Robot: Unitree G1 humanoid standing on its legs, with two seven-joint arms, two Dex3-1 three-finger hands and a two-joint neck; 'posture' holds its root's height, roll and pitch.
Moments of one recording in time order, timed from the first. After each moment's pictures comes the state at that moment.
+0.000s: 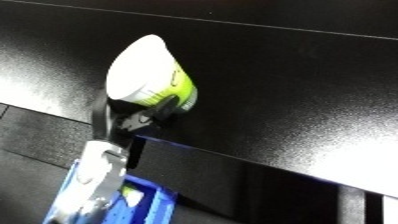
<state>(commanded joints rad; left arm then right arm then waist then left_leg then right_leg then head) -0.62 0.54 -0.05 0.07 -0.90 -0.13 0.20 -0.21 -0.39 0.25 1.13 0.72 -0.10 0.18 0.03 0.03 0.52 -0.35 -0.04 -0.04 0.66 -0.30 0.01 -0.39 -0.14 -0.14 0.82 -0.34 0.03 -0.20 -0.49</state>
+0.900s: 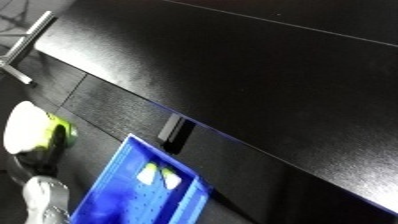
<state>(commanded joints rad) -0.31 0.56 0.24 0.85 -1.17 -0.42 0.46 -0.21 -0.38 0.26 1.14 0.73 -0.08 0.15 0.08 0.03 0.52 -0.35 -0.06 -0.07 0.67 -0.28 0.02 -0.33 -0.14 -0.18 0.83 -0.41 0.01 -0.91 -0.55</state>
